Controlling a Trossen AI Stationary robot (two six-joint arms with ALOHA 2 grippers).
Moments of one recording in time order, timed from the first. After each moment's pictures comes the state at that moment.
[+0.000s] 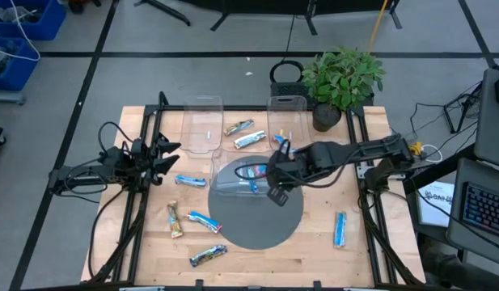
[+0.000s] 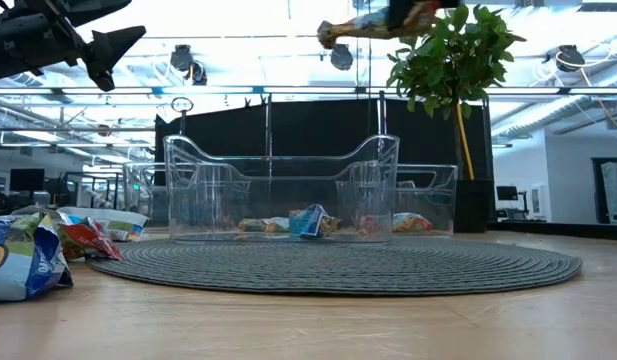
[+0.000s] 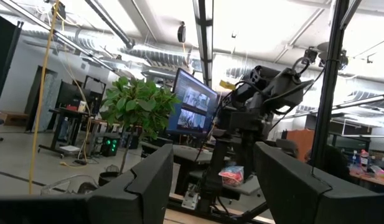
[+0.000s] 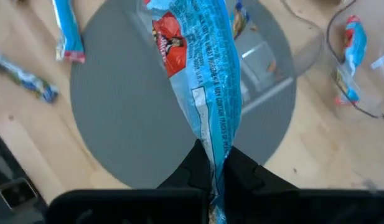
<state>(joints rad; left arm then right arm) 0.08 0.05 0.03 0.47 -0.05 -0.21 0.20 1.75 1.86 -1.38 0.19 0.81</state>
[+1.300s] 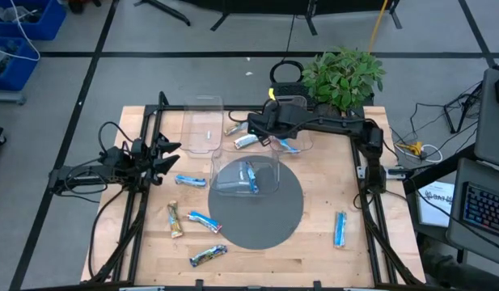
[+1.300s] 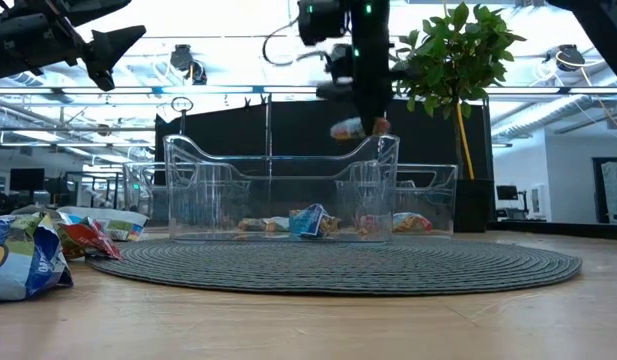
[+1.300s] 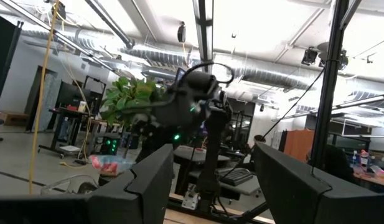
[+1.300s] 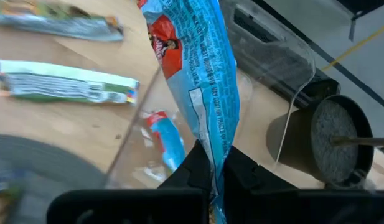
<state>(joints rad) 0.08 0.05 0.03 0.47 -0.05 -0.21 -0.23 1.98 1.89 -1.42 0.60 0.78</state>
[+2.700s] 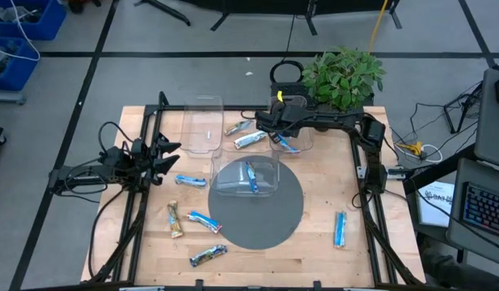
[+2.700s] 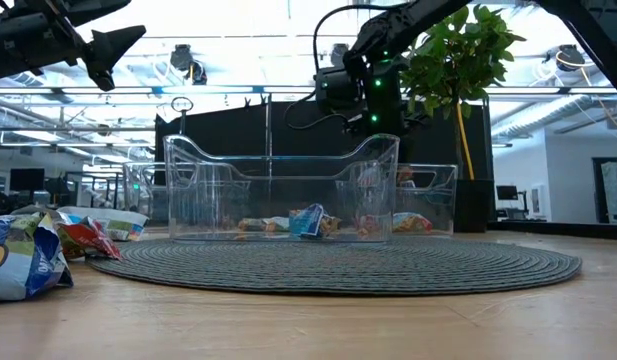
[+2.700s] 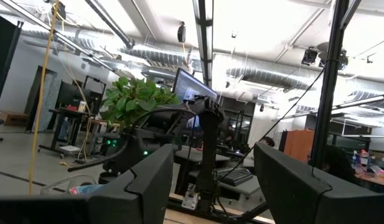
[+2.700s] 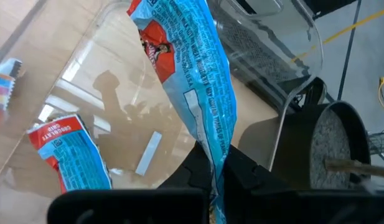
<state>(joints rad) 0.08 0.05 0.03 0.47 -0.05 -0.21 -0.38 1.98 1.56 -1.16 0.68 0.61</state>
